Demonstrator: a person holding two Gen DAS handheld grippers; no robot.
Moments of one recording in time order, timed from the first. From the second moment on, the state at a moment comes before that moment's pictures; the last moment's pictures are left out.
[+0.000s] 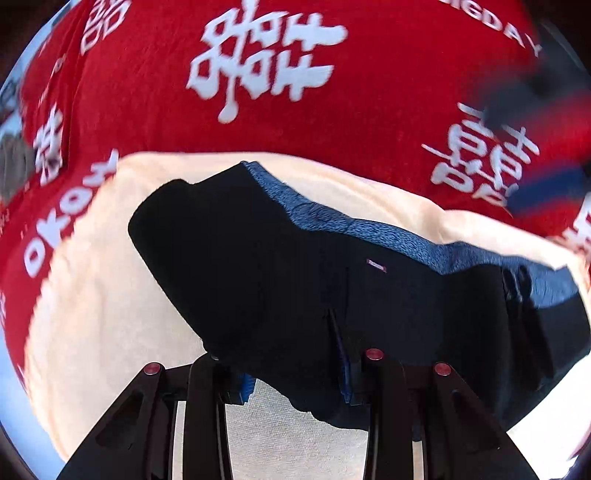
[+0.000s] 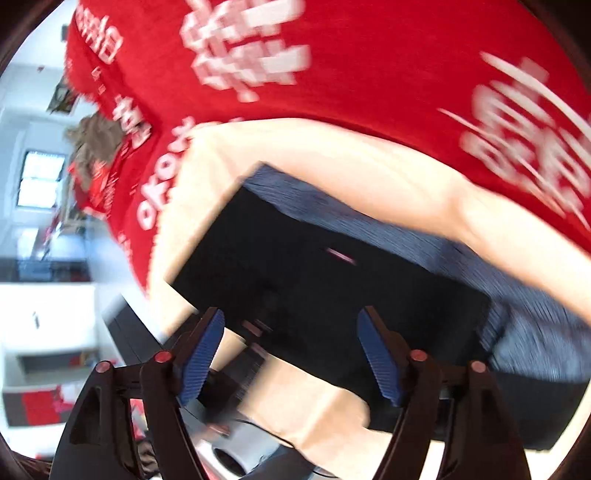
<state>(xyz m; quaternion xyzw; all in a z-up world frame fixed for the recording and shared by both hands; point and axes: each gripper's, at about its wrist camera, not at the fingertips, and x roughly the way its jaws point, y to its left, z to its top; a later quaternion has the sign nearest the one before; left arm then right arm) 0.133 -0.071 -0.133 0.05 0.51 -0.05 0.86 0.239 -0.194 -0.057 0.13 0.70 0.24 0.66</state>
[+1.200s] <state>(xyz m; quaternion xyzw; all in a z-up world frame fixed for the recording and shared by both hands) 0.074 -0.285 -0.009 0.17 0.45 -0.25 0.84 0.170 -0.395 -0.003 0.30 0.60 0.27 0.69</state>
